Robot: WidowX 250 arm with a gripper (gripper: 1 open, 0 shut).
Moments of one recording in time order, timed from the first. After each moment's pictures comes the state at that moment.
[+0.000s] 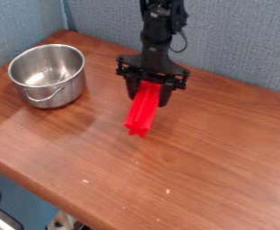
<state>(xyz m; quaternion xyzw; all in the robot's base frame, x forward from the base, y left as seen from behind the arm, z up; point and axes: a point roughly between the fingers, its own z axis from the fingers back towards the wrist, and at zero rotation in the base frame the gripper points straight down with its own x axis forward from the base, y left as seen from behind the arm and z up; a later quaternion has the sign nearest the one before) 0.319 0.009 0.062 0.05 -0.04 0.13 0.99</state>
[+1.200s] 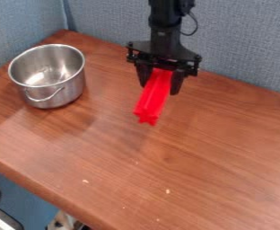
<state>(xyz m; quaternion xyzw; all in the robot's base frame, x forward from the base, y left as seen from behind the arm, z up) 0.329 -0.004 0.076 0.02 -0.05 0.09 0.99</state>
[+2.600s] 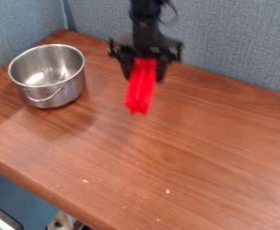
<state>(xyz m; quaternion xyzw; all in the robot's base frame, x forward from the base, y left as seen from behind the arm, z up) 0.332 0.044 0.097 0.01 -0.07 0.22 0.97</state>
